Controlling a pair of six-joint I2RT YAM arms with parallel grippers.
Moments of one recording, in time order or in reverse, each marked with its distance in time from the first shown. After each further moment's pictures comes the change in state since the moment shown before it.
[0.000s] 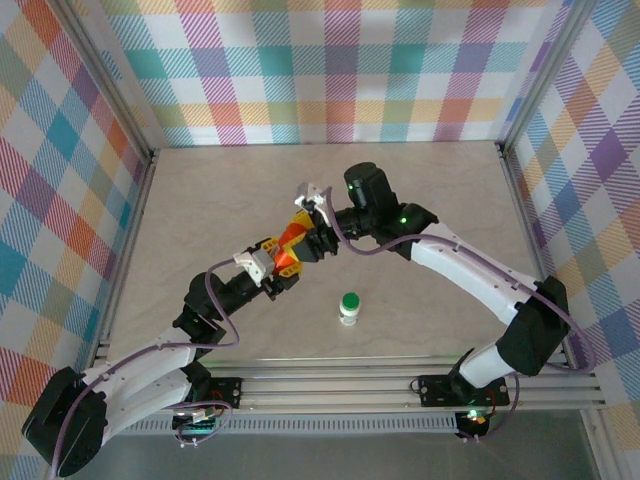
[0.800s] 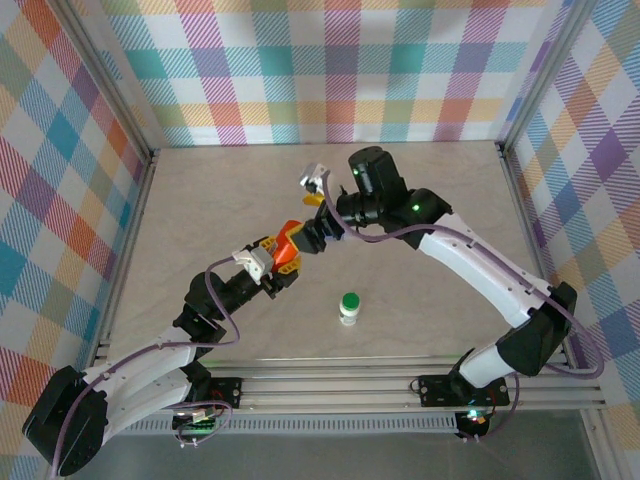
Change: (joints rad) left arm 0.001 0.008 0.000 -0.002 -0.053 -0.016; right arm -0.010 -0.001 0.195 -0.198 0.317 0.177
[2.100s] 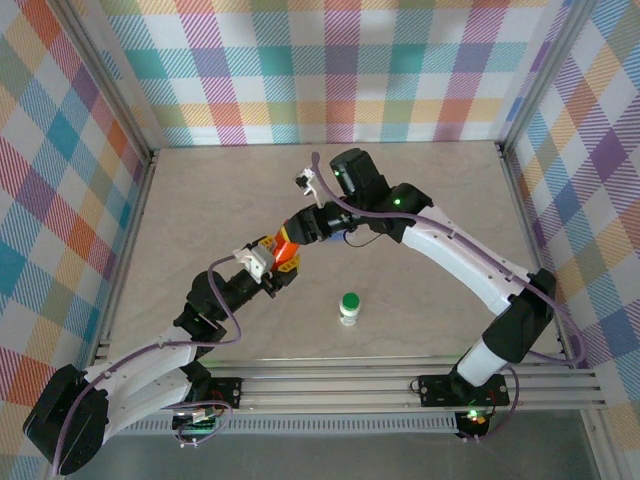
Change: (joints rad) left arm 0.000 0.007 0.000 -0.024 -0.039 0.004; right arm 0.034 0.094 0.051 -0.096 -0.104 0.250
